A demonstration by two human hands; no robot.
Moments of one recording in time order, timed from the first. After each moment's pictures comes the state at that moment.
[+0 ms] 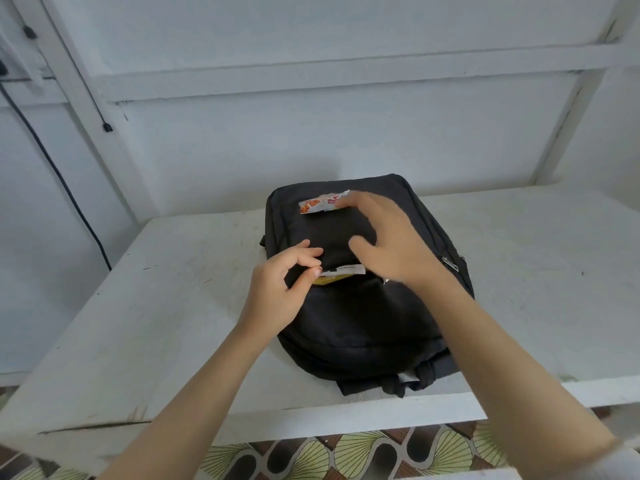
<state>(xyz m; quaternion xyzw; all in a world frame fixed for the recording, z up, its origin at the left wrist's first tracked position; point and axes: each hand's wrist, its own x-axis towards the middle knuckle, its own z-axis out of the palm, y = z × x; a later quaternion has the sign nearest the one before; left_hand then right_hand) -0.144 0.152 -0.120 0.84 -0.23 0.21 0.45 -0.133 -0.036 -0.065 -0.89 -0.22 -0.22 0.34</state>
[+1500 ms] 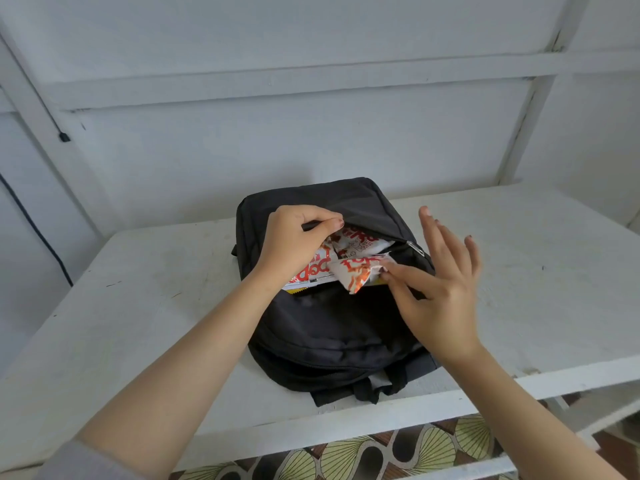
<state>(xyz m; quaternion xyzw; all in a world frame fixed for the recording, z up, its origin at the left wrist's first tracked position) -0.106 0.083 -0.061 0.82 -0.25 0.17 0.49 -0.195 -0.093 -0.117 -0.85 -0.08 -0.49 0.16</state>
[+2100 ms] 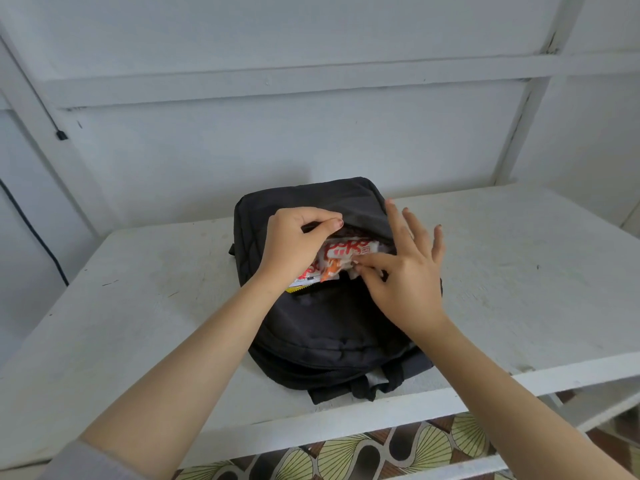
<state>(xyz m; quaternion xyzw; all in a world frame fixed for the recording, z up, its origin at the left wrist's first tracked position) -0.110 0.080 -0.066 0.80 -0.24 0.18 0.52 -0.170 -0.076 -0.113 -0.91 -0.06 -0.39 0.13</state>
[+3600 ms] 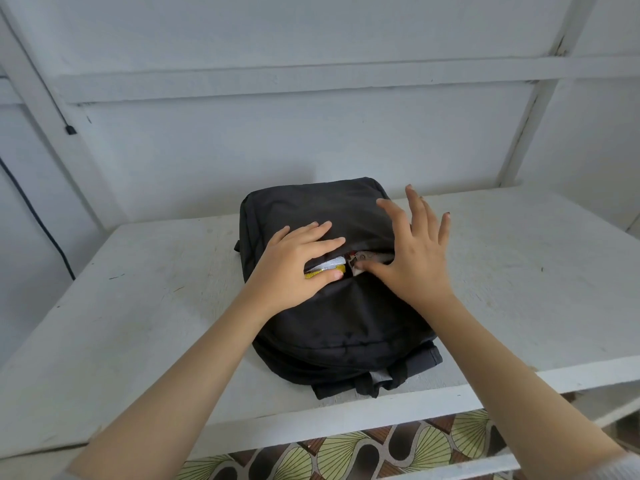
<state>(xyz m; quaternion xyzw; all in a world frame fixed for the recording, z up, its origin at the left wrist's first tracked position) -0.112 0.113 -0.101 0.89 -0.35 0.18 0.24 -0.145 -0.089 -0.105 -0.94 -0.01 -0.33 0.13</state>
